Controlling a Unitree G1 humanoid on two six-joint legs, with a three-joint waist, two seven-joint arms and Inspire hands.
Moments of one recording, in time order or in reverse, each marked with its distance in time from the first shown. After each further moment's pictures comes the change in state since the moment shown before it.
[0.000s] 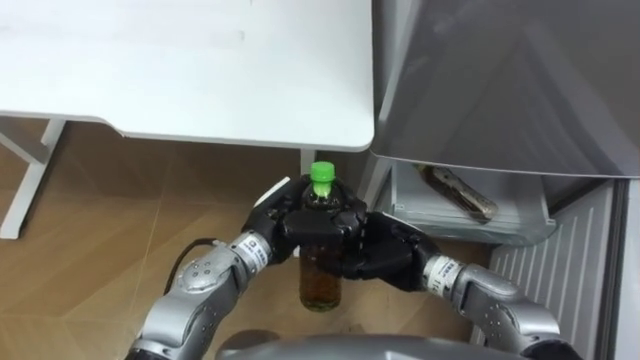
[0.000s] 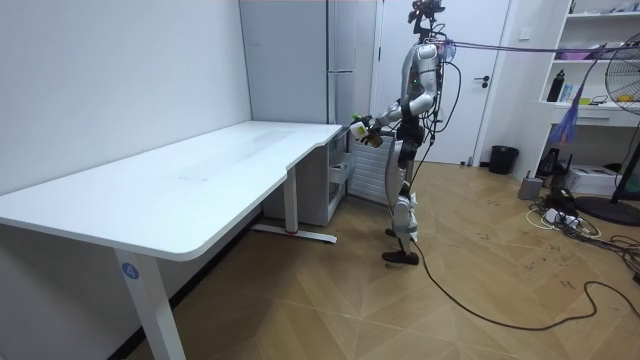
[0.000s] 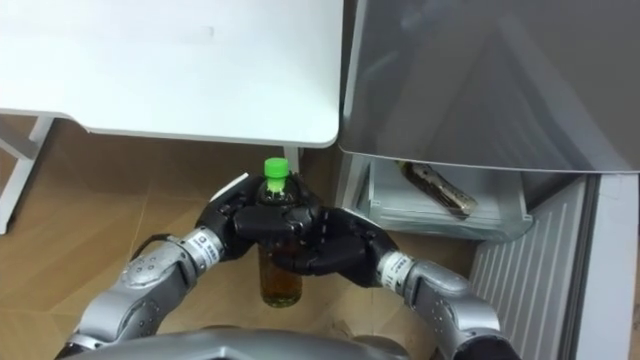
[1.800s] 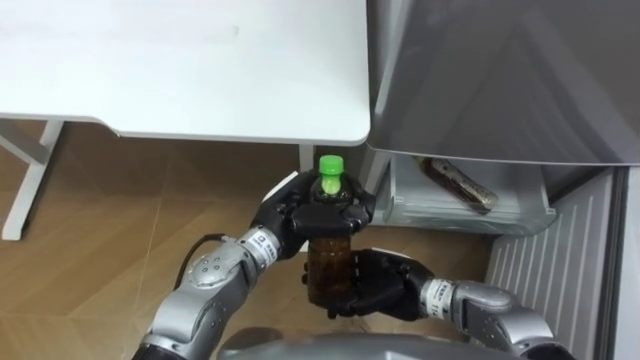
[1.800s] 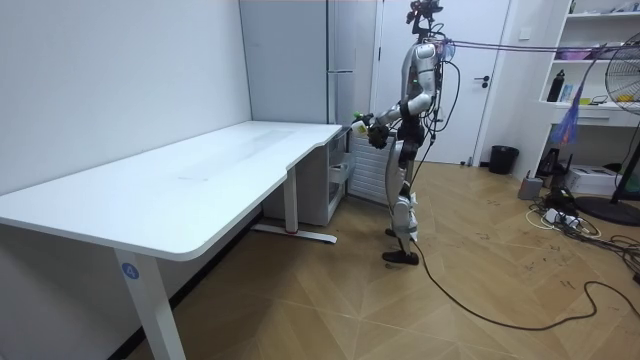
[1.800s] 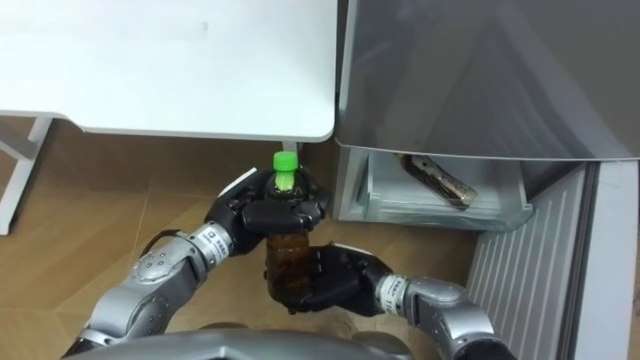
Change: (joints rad) left arm -0.020 -0.027 -0.013 -0.002 -0.008 -0.001 0.010; right arm -0.018 -0.015 0.069 0.112 -0.153 0.000 0.090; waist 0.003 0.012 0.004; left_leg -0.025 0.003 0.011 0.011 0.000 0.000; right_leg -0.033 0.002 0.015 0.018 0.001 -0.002
